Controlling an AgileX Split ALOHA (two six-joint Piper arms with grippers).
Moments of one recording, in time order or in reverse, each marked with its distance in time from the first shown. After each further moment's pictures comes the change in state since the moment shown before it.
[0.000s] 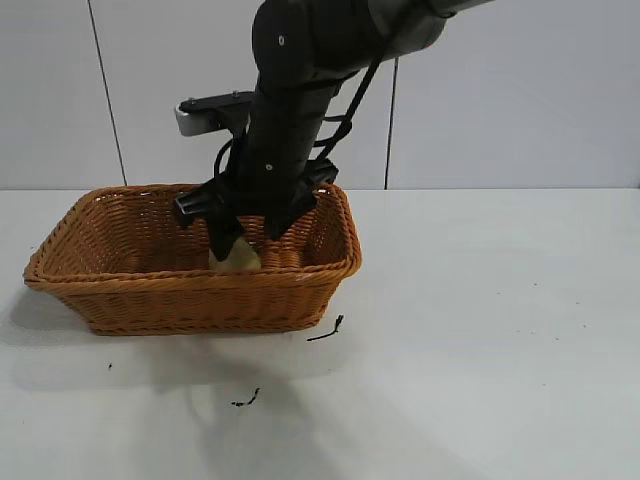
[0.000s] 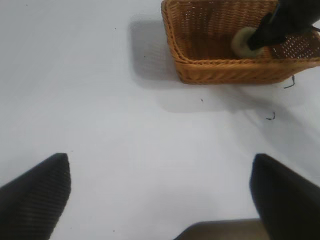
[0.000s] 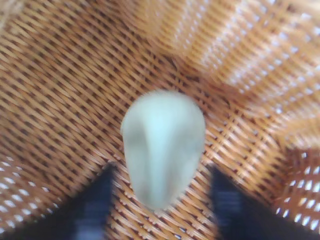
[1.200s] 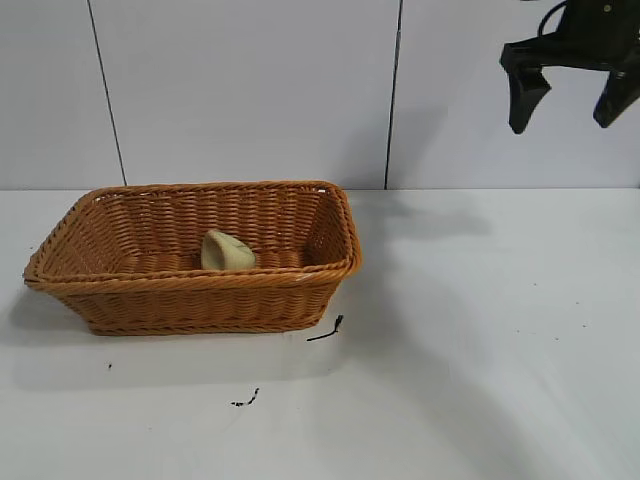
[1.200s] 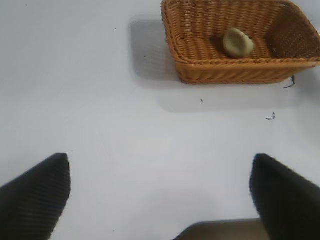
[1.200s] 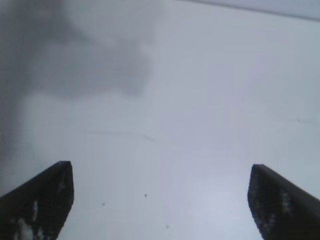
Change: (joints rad) left arm 0.000 0.000 0.000 0.000 0.000 0.000; right arm -0.620 -0.126 0.059 0.001 0.483 -0.071
